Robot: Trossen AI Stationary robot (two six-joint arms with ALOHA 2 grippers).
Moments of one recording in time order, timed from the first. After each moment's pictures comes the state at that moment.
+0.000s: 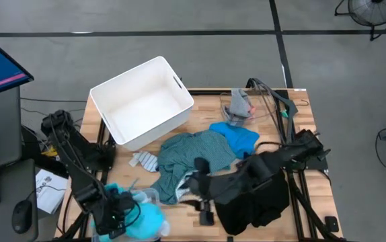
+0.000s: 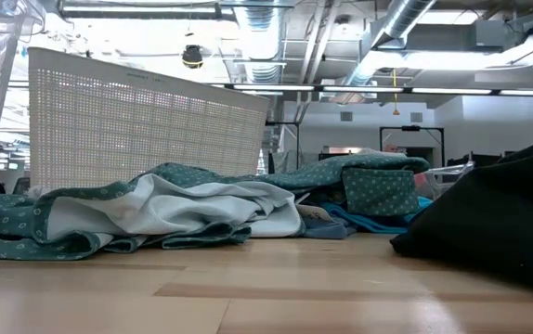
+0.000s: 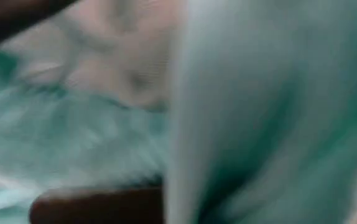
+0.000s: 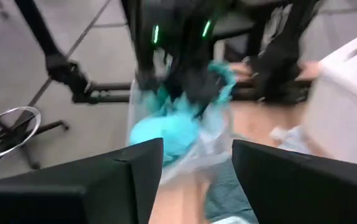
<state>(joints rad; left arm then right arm) -1.02 1.44 1.07 -0.82 -0.04 -1.47 0.53 1.94 2.19 -0.76 0.34 0.31</state>
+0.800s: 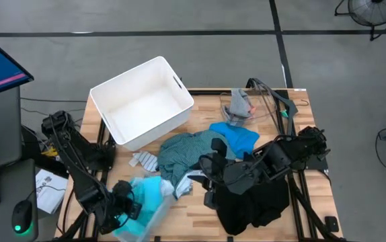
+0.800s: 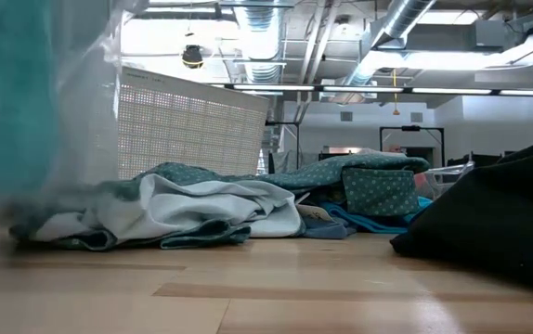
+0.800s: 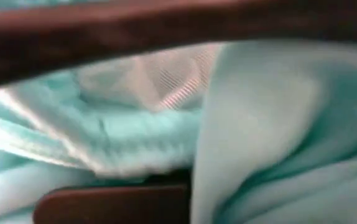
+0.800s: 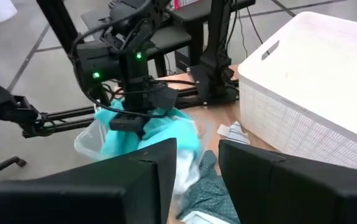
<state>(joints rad) -1.02 1.45 1.04 -0.82 -0.31 -2.23 0.53 1.92 2.35 -0.99 0.55 0.43</state>
